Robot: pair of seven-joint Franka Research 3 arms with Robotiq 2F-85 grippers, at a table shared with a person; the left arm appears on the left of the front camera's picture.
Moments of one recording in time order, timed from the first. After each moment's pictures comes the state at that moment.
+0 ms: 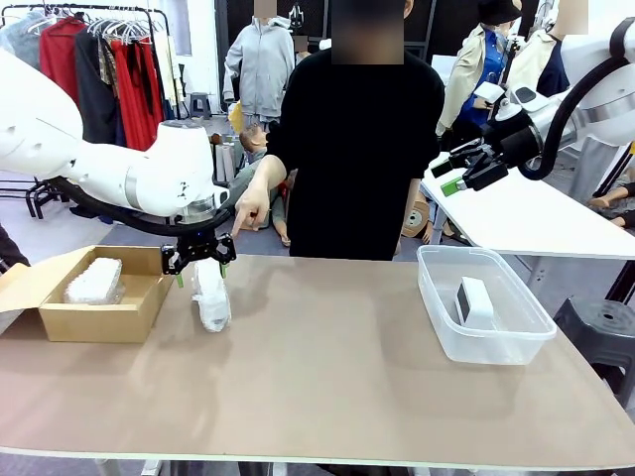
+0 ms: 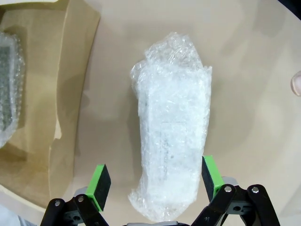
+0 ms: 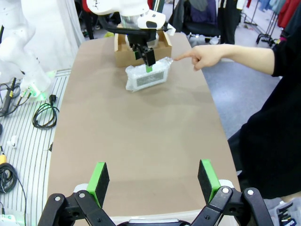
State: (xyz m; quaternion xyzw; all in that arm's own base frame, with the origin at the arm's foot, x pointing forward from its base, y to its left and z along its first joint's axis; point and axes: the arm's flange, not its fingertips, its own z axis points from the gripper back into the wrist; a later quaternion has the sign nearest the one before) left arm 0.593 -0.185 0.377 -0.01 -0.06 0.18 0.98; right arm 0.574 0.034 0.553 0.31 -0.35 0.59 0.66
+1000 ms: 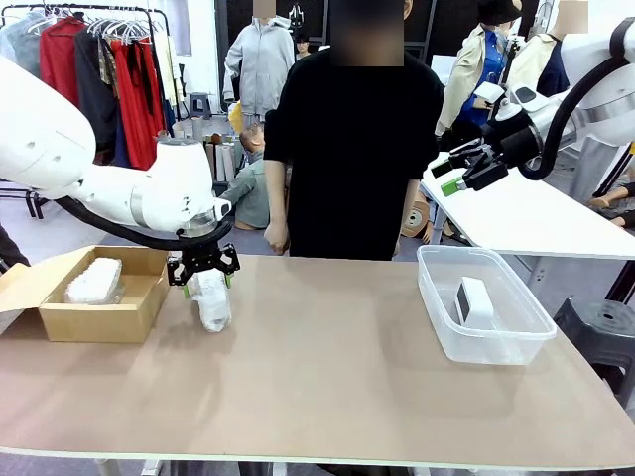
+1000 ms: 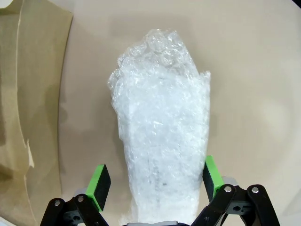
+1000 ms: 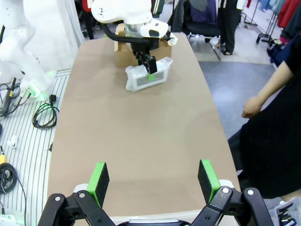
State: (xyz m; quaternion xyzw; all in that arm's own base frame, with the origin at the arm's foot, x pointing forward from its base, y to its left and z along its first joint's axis) left arm 0.603 -0.185 0.344 -0.04 -0.05 0.16 0.98; right arm 0.574 0.034 0.553 0.31 -0.35 0.59 0.66
